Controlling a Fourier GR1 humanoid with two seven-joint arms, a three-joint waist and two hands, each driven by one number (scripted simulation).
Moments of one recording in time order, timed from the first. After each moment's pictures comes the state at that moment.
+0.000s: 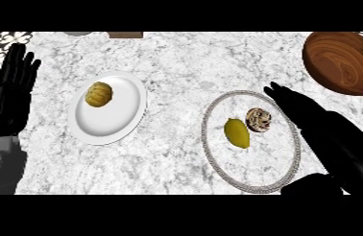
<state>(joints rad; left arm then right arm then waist) -0.23 0.40 0.14 -1.50 0.24 0.11 -0.01 -0.32 -0.79 0.45 -2.12 0.25 0.19 0.77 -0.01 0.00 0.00</state>
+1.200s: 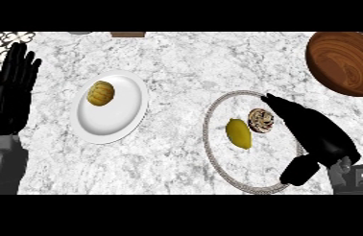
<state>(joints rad) -0.25 0.36 0.18 -1.50 0.20 0.06 -0.01 -0.24 -0.58 0.36 -1.87 0.42 0.45 0.65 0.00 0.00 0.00</state>
